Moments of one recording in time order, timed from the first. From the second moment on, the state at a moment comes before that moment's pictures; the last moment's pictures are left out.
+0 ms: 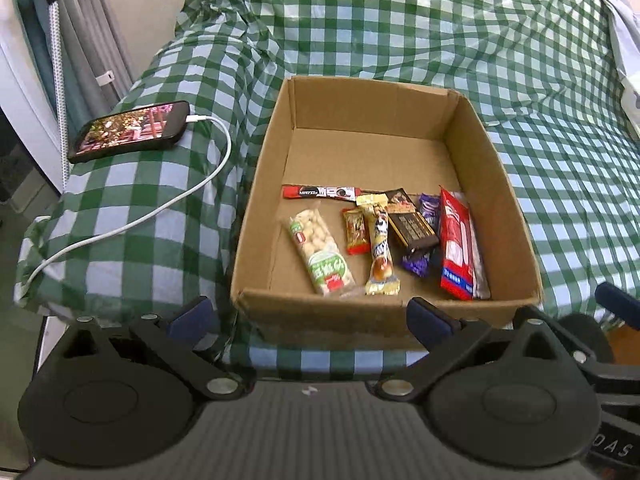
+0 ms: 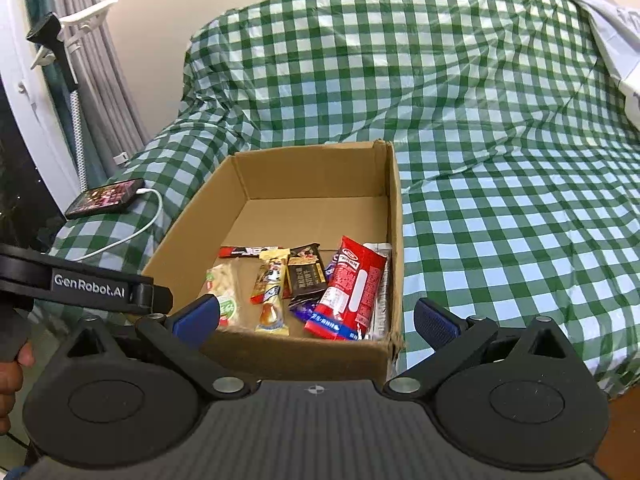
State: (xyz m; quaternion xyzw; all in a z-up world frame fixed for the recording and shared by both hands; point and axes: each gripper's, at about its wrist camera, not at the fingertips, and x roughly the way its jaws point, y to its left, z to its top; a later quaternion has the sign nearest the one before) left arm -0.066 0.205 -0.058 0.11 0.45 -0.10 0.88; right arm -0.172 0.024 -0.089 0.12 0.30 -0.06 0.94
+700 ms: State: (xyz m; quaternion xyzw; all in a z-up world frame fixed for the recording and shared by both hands) left arm -0.135 0.221 -0.032 0.12 0.39 -0.07 0.91; right arm -0.234 0.051 -0.059 0.07 0.24 -0.07 0.97
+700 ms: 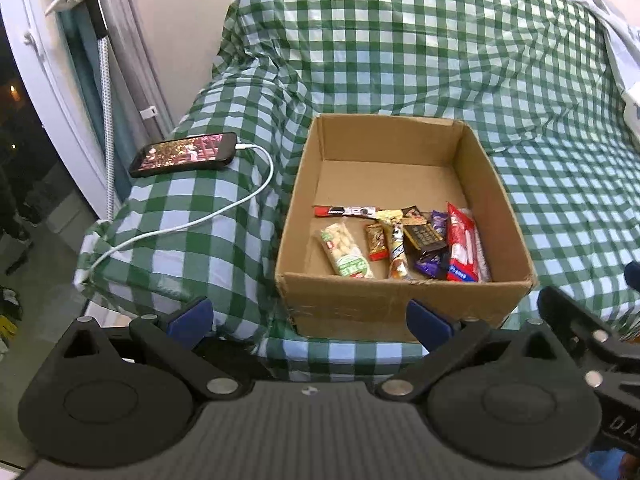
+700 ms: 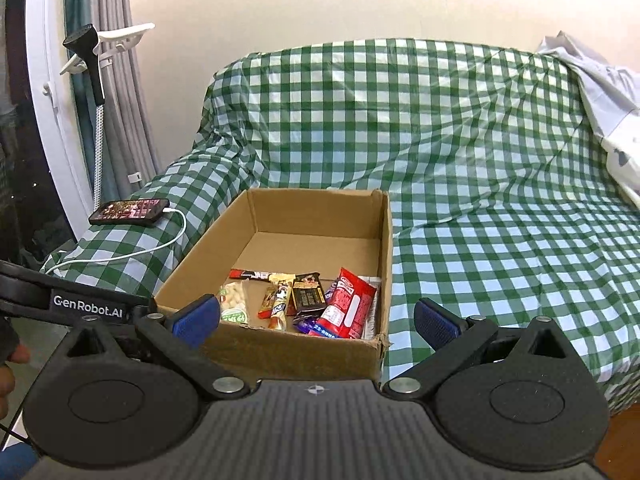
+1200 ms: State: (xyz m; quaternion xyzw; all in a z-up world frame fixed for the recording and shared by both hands) left arm -0.140 0.230 -0.034 0.12 0.39 -0.06 0.91; right arm -0.239 0.057 -0.060 0.07 0.25 -0.06 0.96
